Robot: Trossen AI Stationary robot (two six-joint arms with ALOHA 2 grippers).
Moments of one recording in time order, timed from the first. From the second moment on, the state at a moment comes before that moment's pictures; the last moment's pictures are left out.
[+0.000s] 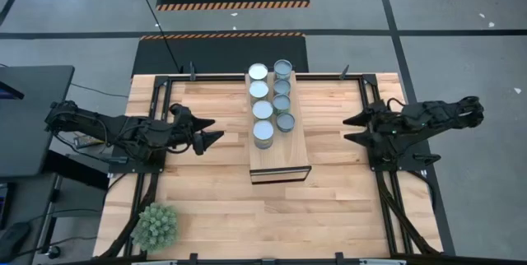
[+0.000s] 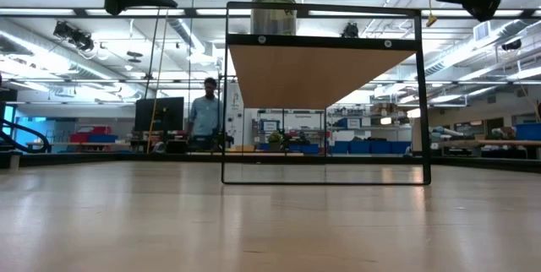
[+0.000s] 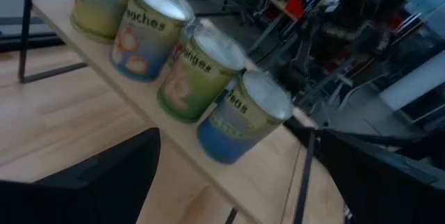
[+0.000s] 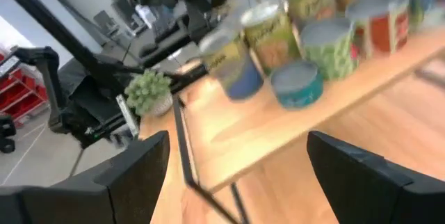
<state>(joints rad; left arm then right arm) -0.26 0.81 0.75 -0.26 -0.61 -0.85 0.31 0.37 0.70 -0.60 0.36 0.61</state>
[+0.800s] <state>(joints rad) -0.26 0.74 0.74 -0.42 -0.67 -0.98 0.31 0.18 0.68 -0.54 0.37 0.57</state>
